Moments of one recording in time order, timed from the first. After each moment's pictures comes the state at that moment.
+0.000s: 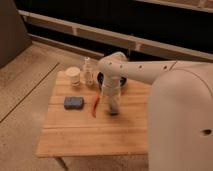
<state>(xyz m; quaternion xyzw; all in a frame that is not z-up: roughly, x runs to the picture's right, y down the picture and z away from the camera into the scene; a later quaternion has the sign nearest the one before) 0.038 0.073 0.810 -0.24 0.28 0.72 0.59</state>
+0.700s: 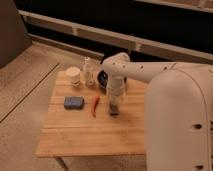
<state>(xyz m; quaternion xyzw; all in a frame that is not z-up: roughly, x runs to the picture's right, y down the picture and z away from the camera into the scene) 0.050 0.076 0.822 -0.24 0.29 0.71 0.60</state>
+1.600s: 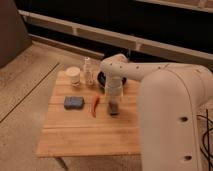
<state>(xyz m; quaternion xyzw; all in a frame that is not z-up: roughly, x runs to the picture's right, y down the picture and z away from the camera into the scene) 0.059 0.072 0.830 -0.23 0.31 0.71 0.58</state>
